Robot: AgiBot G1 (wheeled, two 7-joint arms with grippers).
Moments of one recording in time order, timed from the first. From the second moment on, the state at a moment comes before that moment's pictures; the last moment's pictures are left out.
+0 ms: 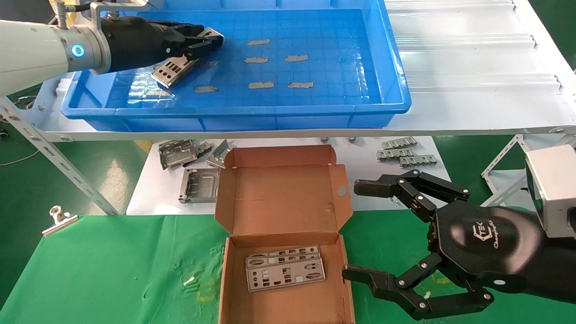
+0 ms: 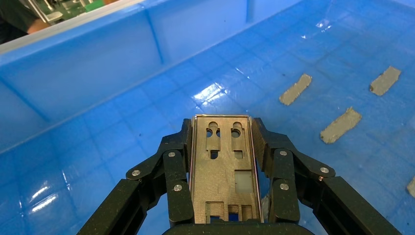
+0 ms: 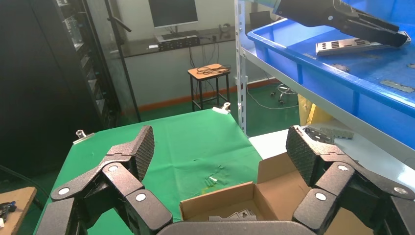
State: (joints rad) left arm -2.00 1.27 0.55 -0.01 1.36 0.86 -0.01; right arm 1.10 -0.53 -0.46 1.22 -0.59 -1.40 0.08
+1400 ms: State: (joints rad) left arm -2.00 1.27 0.54 0.00 1.35 0.89 -0.01; right arm 1.10 -0.53 -0.46 1.22 -0.59 -1.40 0.08
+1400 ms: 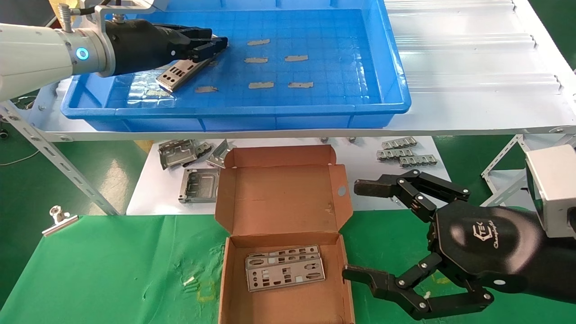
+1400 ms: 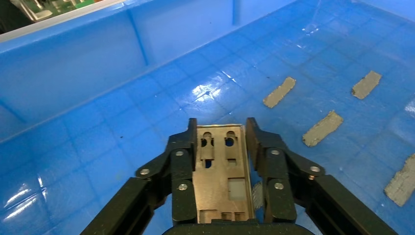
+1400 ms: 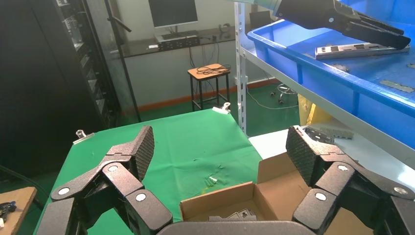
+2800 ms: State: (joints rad) left arm -2.01 1.26 0.54 -0.01 1.35 0.93 0.03; right arm 1.10 -0.53 -0.46 1.22 -0.59 -1.40 0.08
